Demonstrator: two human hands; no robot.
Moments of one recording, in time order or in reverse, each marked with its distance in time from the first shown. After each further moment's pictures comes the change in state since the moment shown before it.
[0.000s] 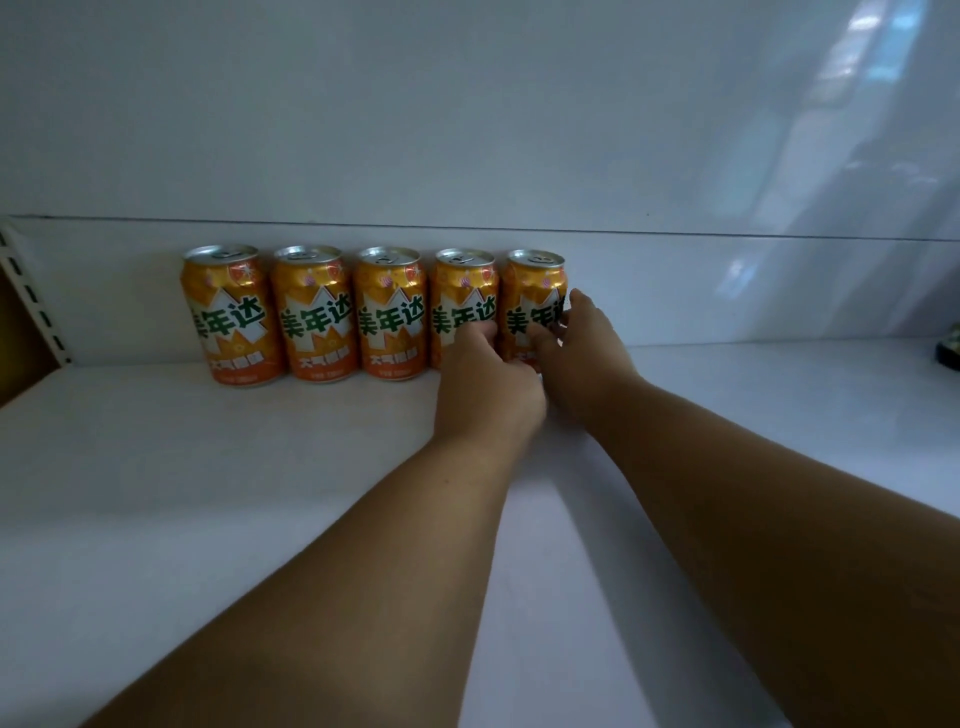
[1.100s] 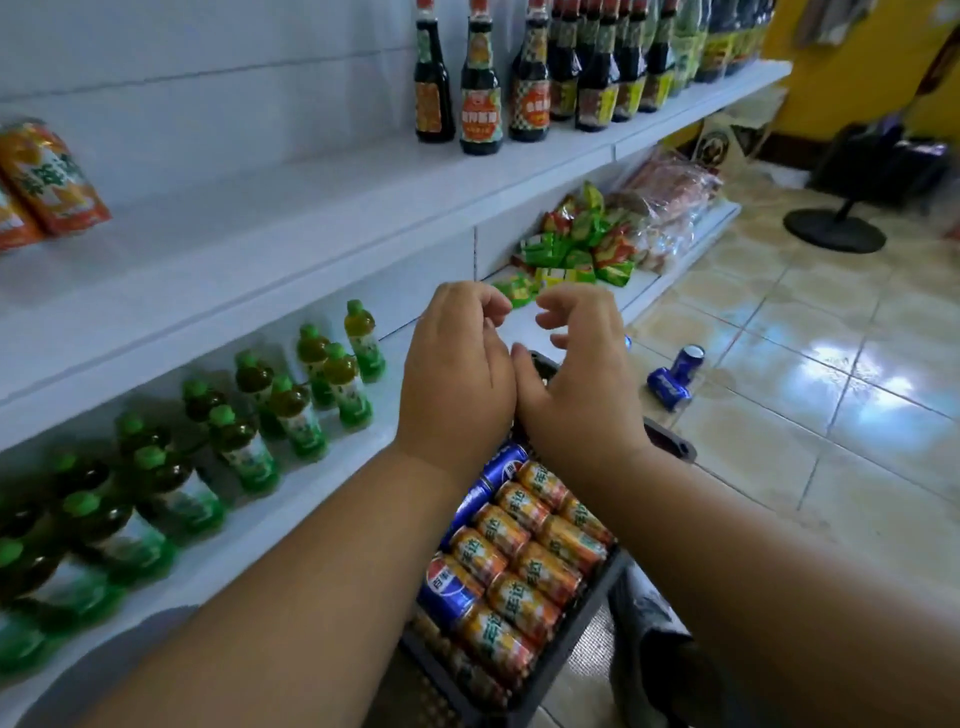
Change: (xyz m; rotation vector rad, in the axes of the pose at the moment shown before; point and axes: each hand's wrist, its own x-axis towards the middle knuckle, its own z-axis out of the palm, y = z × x) left_hand -0.431 0.080 0.081 -0.066 -0.488 0.736; right_hand -0.470 0.079 -0.278 -0.155 0.578 0.096
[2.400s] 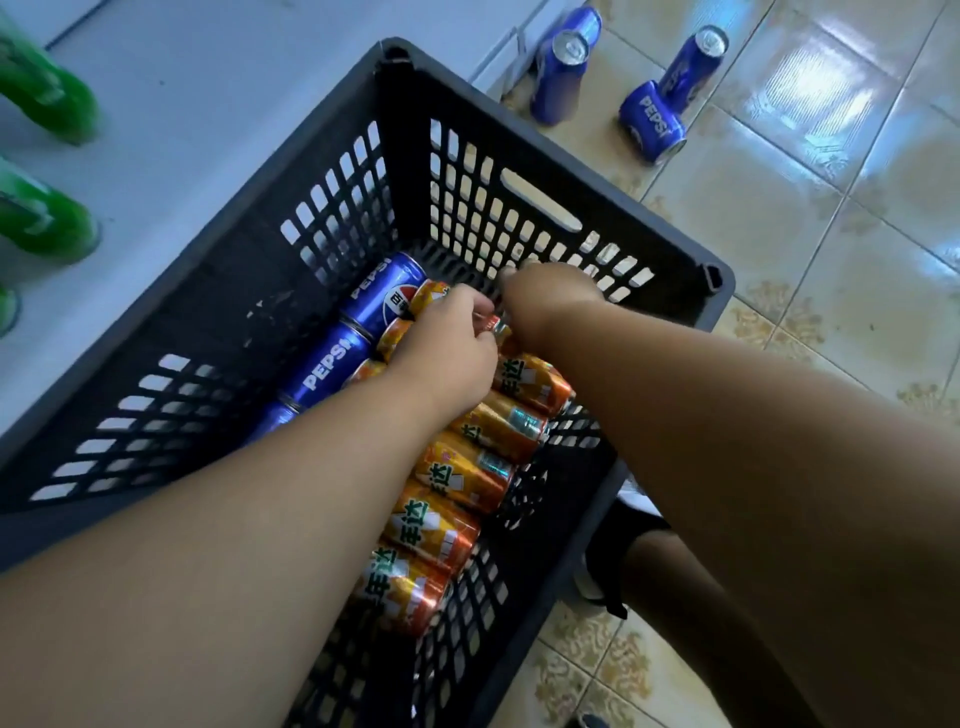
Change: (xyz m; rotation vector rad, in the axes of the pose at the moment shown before) left_hand -0.123 -0.210 0.282 0.099 -1.015 -0.780; right_hand -0.014 0.396 0.110 -0.964 -1.116 0.343
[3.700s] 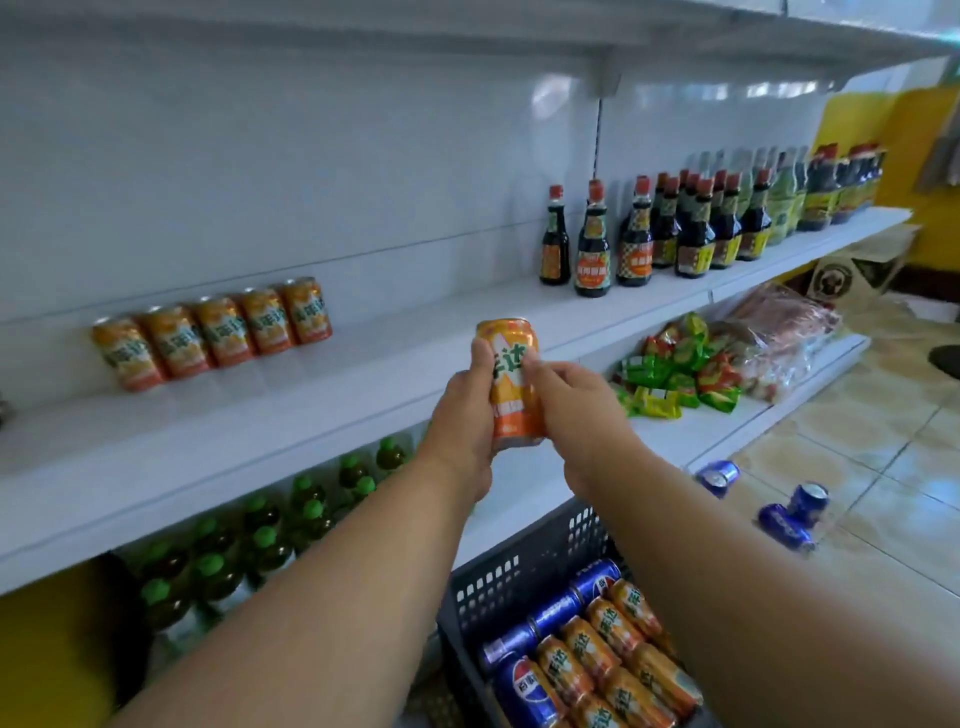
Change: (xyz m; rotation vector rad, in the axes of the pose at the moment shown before) left_hand -0.363 0.099 -0.280 -1.075 0.549 0.270; right_hand -0.349 -0.199 -0.301 1.679 0.396 -0.434
